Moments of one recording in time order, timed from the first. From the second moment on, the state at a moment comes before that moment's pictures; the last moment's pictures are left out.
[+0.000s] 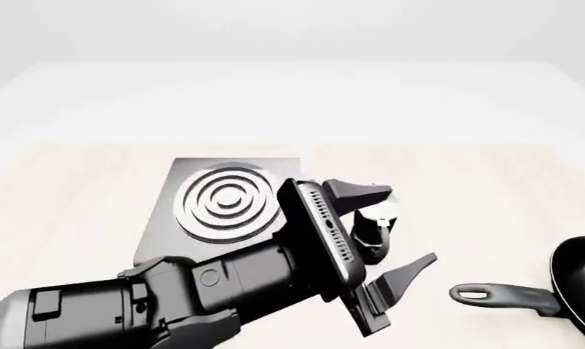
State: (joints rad) left arm -1.14 1.41 -0.90 -0.36 0.27; right arm 0.15 0.00 -1.41 0.66 -0.14
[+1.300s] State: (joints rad) left arm -1.23 1.70 -1.21 -0.25 0.14; right arm 0.15 0.00 -1.57 0.79 -0.12
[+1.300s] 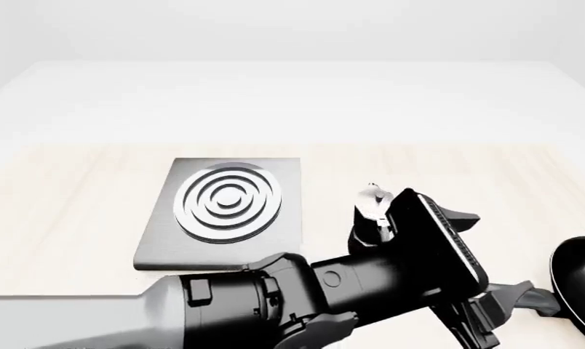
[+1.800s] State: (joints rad) left arm -1.22 1.83 -1.34 -0.21 0.10; right arm 0.14 0.00 -1.58 0.79 -0.10
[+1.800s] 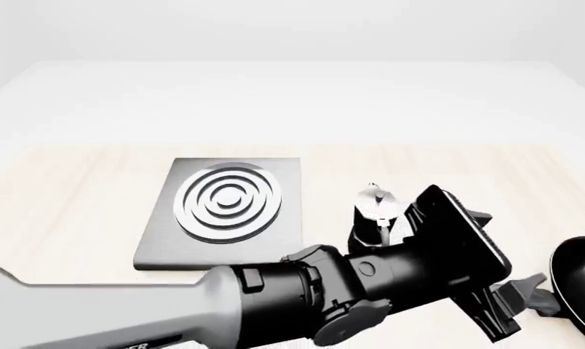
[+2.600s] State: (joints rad) left arm -1.20 2.02 -1.55 -0.11 0.09; right arm 0.12 0.00 -1.60 0.79 -0.08
